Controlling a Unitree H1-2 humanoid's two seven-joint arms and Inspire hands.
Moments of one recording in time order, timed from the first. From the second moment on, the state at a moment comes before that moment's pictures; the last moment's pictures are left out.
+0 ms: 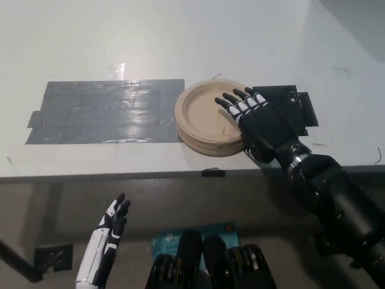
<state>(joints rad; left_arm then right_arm) 0.13 0.08 -0.10 -0.23 0.18 0.04 -0.02 -0.69 -0.28 0.51 0.46 -1.00 -0.14 -0.09</state>
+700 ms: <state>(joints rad) 0.11 0.08 -0.10 -0.23 0.18 0.04 -0.03 -0.81 -0.26 0.61 0.78 -1.04 -0.20 -0.36</state>
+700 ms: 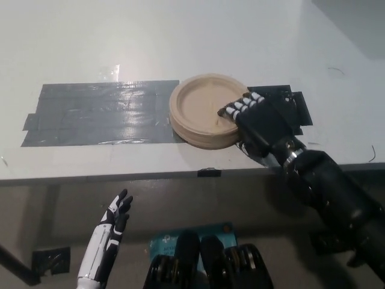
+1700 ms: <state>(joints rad) 0.10 0.08 -0.10 -0.23 0.18 0.04 -0.04 -0.77 -0.41 0.55 0.45 -1.07 -0.30 -0.67</state>
